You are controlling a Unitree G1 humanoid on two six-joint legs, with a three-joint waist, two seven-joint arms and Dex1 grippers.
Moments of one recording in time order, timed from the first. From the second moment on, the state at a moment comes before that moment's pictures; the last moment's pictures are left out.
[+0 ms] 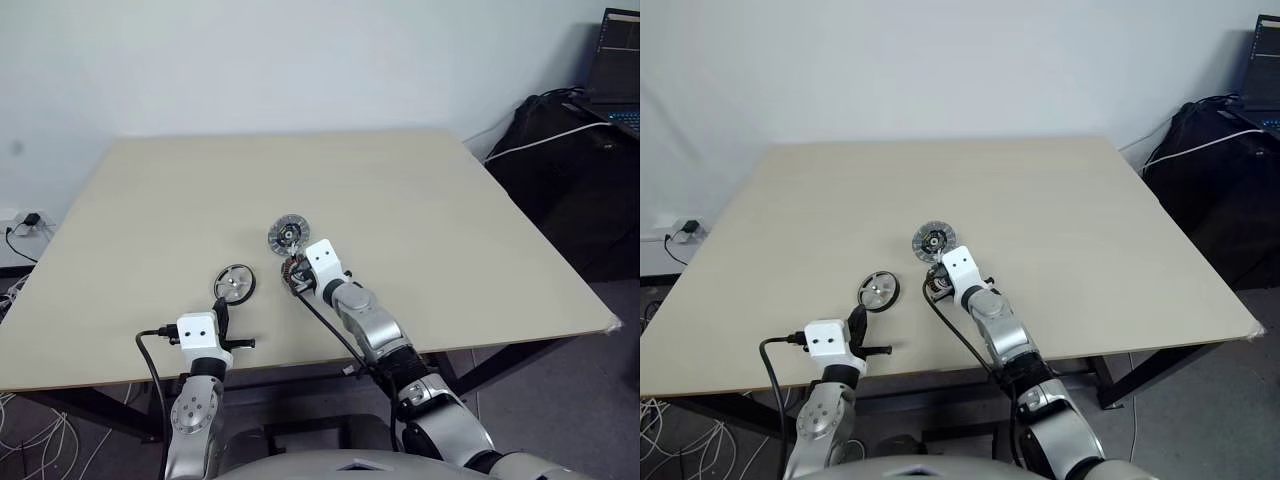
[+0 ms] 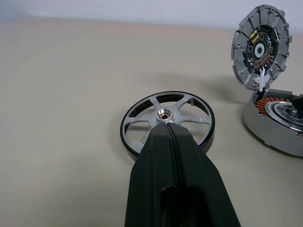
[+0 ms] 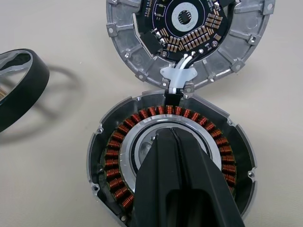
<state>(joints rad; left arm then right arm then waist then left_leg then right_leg) 0.33 -0.01 -0.01 -0.01 -0.04 -0.22 -0.04 -0.43 0.09 0.25 0.50 -0.07 0.31 0.20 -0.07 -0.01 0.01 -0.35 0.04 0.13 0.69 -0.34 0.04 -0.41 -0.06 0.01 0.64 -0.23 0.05</state>
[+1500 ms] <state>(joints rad) 0.33 -0.01 -0.01 -0.01 -0.04 -0.22 -0.04 -0.51 0.10 0.22 0.64 -0.07 0.25 0.19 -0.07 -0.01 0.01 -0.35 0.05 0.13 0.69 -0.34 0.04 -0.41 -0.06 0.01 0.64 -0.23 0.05</state>
